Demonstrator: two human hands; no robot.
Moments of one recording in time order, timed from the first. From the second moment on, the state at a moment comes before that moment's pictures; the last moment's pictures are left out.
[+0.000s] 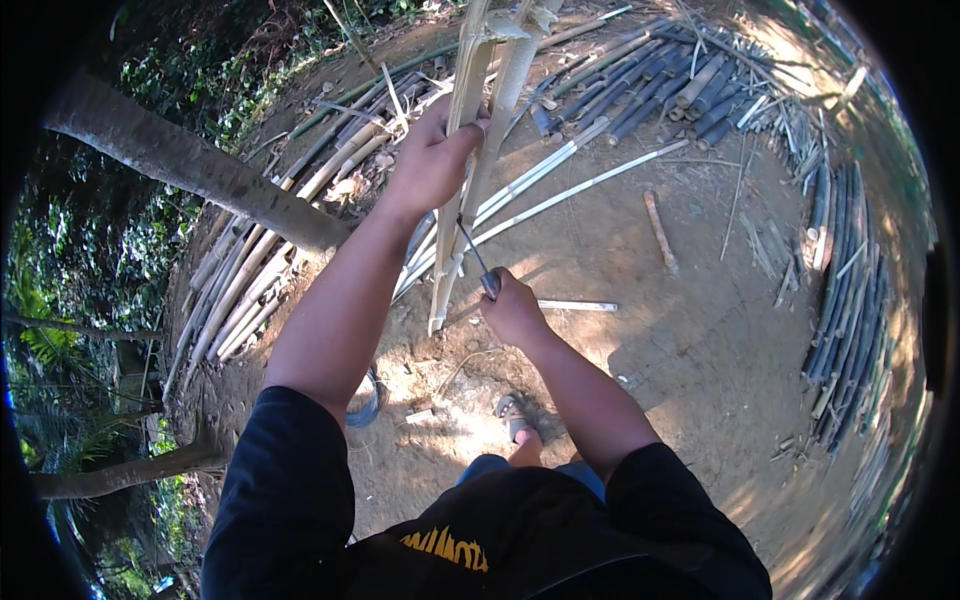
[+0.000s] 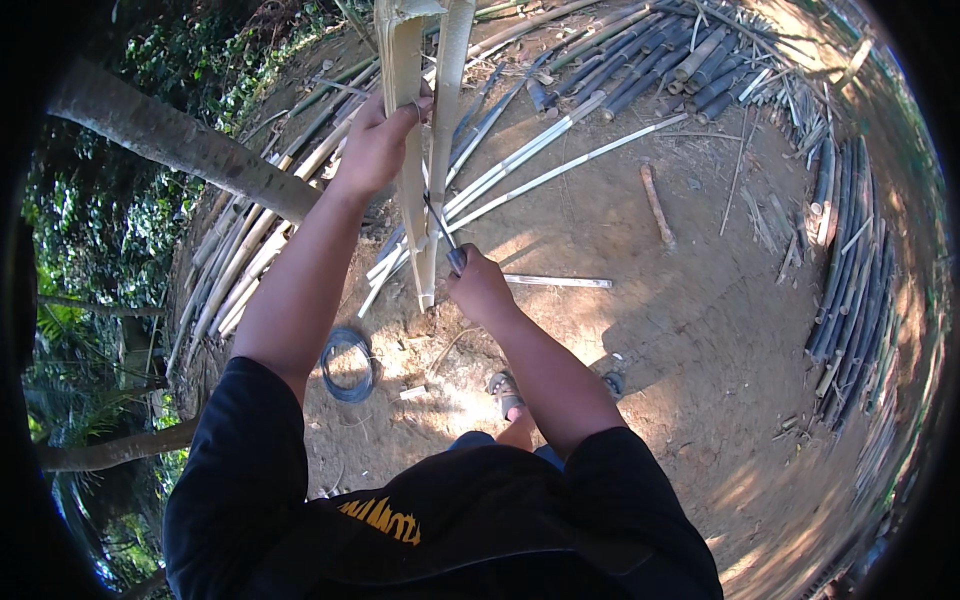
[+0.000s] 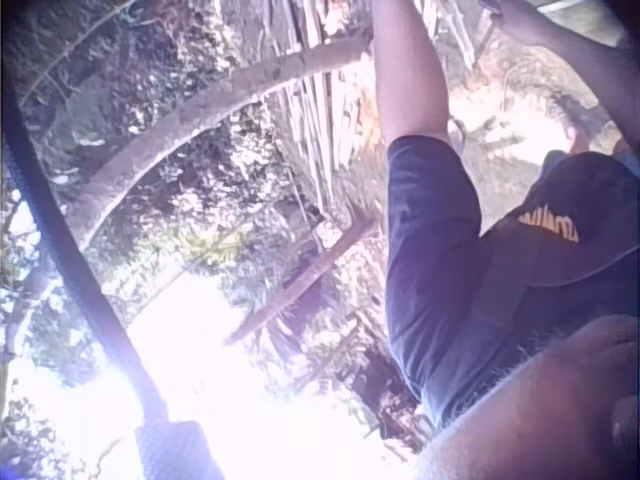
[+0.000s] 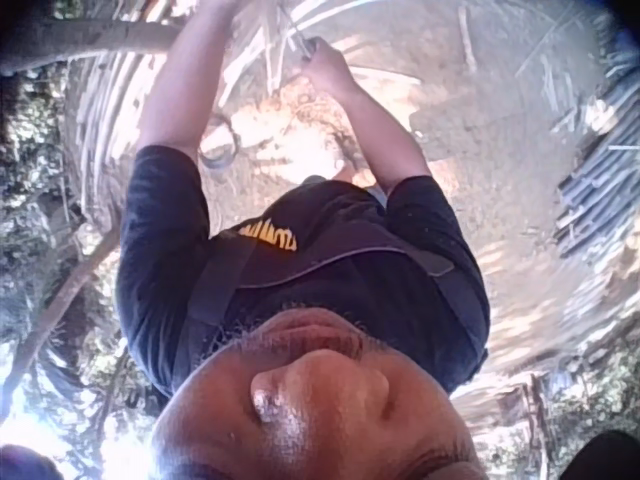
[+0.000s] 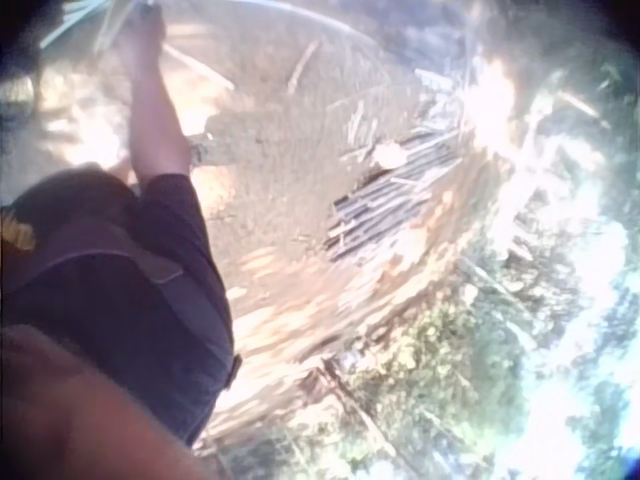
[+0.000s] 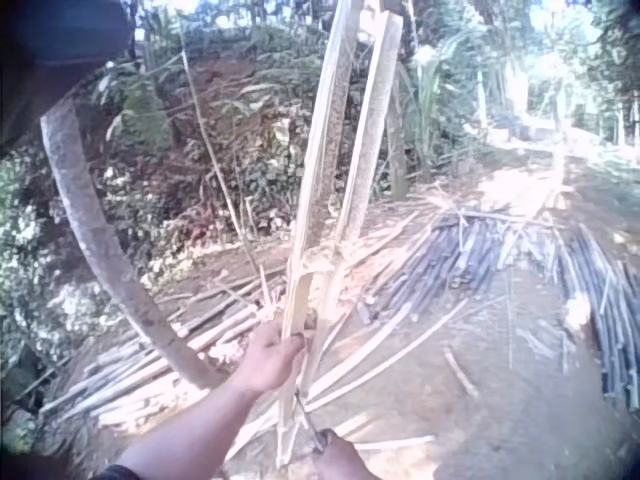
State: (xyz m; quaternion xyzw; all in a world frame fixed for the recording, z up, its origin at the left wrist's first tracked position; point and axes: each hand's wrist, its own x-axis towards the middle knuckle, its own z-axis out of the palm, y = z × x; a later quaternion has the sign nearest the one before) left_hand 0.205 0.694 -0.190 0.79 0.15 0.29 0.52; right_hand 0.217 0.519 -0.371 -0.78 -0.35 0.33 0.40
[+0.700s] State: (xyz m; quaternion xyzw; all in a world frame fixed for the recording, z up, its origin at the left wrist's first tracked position) left_hand 0.219 0.670 -0.206 0.73 0.12 0.29 0.61; right_hand 0.210 0.501 -0.394 -0.72 -0.30 0.41 0.47
